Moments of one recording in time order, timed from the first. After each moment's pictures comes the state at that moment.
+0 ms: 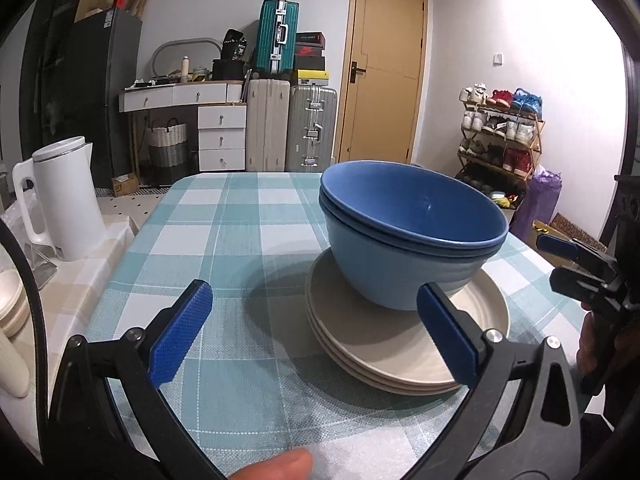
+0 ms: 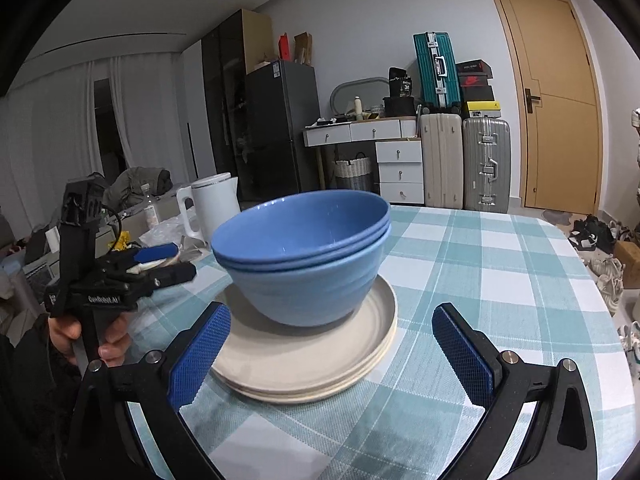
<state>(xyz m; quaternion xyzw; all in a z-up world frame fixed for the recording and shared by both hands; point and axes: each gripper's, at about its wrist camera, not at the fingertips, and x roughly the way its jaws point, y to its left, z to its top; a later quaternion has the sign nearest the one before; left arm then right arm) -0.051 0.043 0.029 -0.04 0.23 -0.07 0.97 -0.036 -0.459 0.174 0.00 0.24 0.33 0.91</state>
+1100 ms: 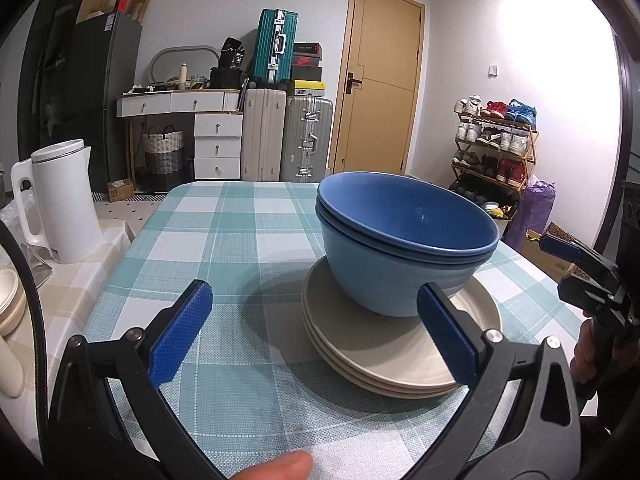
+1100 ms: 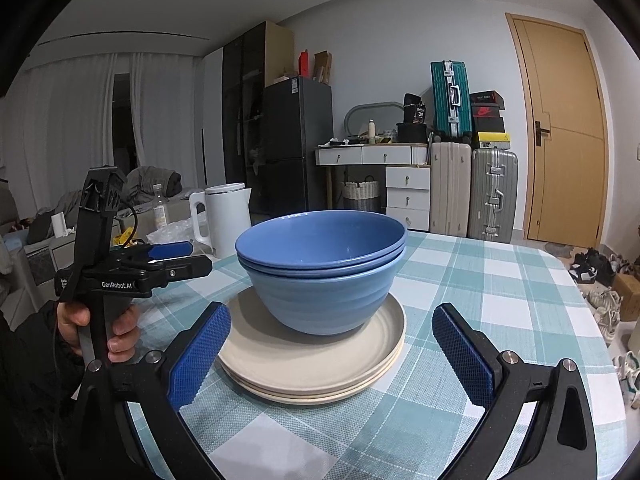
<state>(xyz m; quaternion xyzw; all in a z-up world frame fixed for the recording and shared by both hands) -0.055 0.049 0.030 -0.04 0.21 -0.07 0.97 -0.060 -0.453 0.181 -0.02 0.19 0.34 0.92</state>
